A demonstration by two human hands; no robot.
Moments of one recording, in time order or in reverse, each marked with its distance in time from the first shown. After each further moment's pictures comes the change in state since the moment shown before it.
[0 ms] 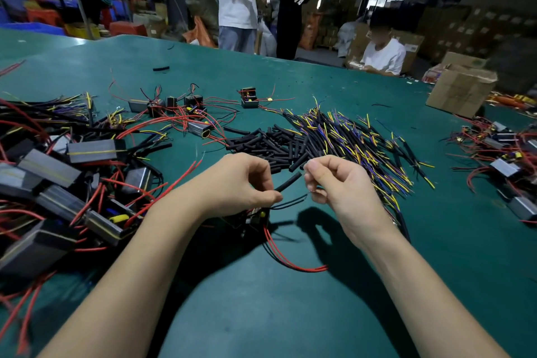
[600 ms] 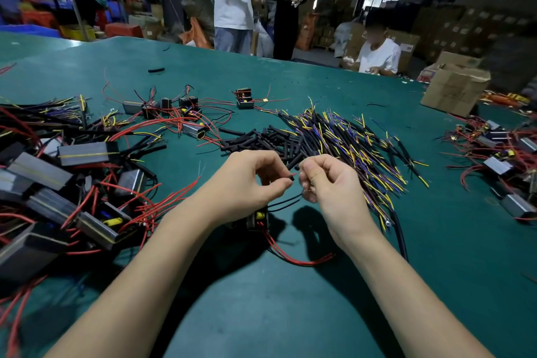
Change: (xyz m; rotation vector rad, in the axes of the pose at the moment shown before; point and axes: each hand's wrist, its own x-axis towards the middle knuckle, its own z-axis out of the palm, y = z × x) left_hand 0.007 0.008 0.020 -0.176 0.188 0.207; right_hand -0.002 0.002 0.011 0.034 0.101 -0.039
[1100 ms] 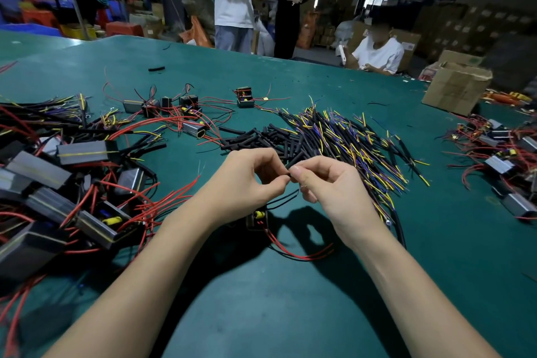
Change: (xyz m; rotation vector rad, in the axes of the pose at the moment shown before) left_hand -0.003 0.000 0.003 -0.040 0.054 0.024; right_hand 0.001 -0.001 -0.011 -0.092 -0.103 0.001
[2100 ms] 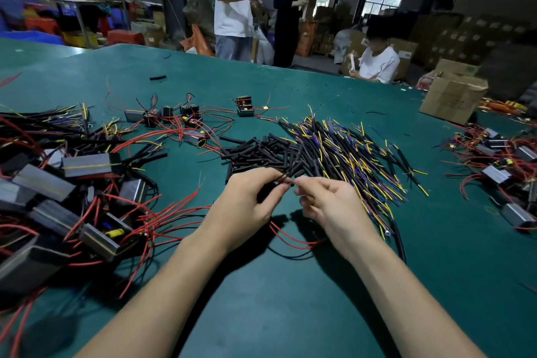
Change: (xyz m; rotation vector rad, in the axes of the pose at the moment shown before) left_hand -0.005 -0.019 0.018 0.182 0.201 0.190; right_hand 0.006 0.008 0.003 0.191 0.113 0.259
